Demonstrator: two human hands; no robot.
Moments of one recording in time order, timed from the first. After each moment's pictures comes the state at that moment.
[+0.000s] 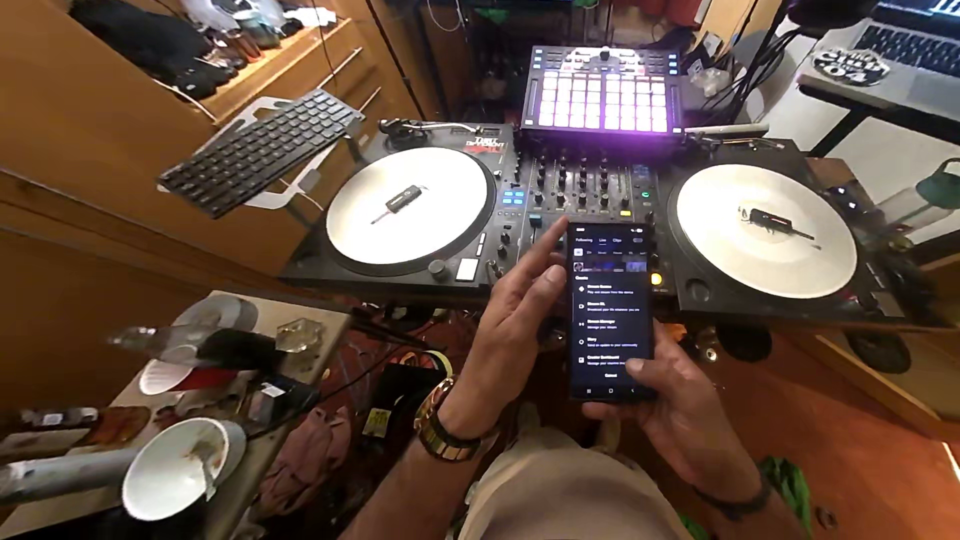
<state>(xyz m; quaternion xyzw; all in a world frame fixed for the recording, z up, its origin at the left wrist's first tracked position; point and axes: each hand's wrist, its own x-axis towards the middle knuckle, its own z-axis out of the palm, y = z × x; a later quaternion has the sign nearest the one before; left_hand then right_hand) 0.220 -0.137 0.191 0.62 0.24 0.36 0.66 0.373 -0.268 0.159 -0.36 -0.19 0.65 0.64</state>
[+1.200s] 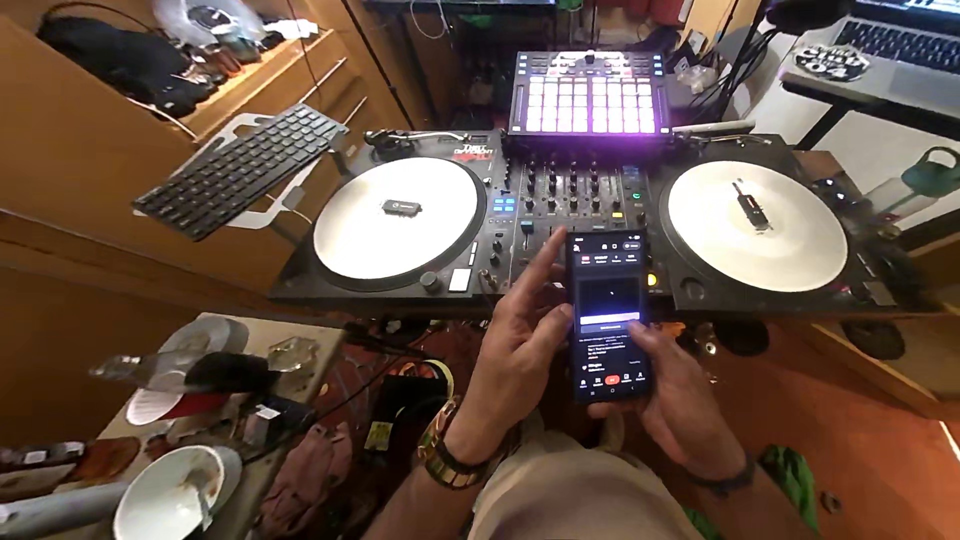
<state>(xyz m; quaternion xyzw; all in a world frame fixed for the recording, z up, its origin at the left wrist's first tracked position) 0.225 -0.137 0.179 0.66 0.24 0.37 0.61 0.374 -0.253 0.159 -0.44 -0.11 0.63 0.63</state>
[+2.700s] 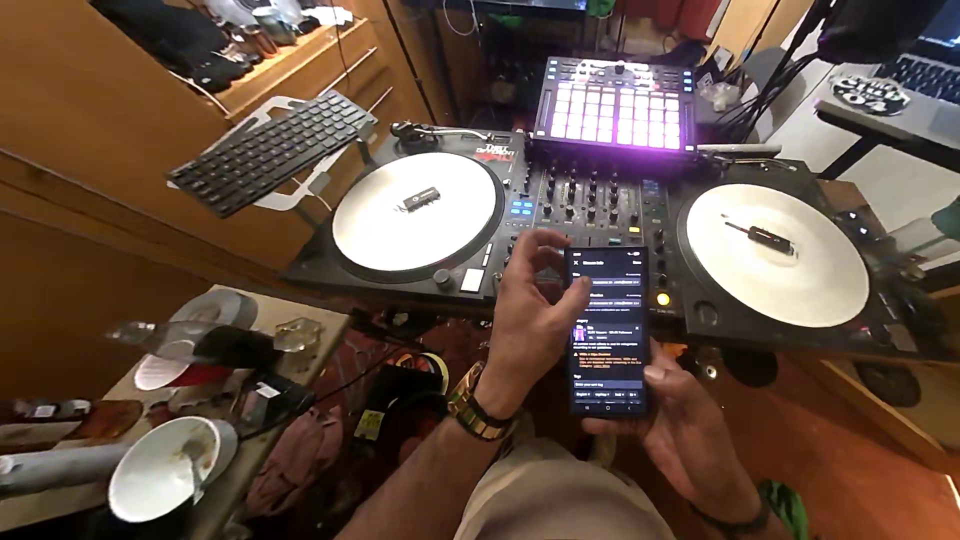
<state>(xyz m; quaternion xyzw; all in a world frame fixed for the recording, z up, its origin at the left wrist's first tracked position) 0.242 -0.118 0.187 0.63 0.37 0.43 0.53 0.379 -0.252 0.152 -0.33 -0.17 0.68 0.64</state>
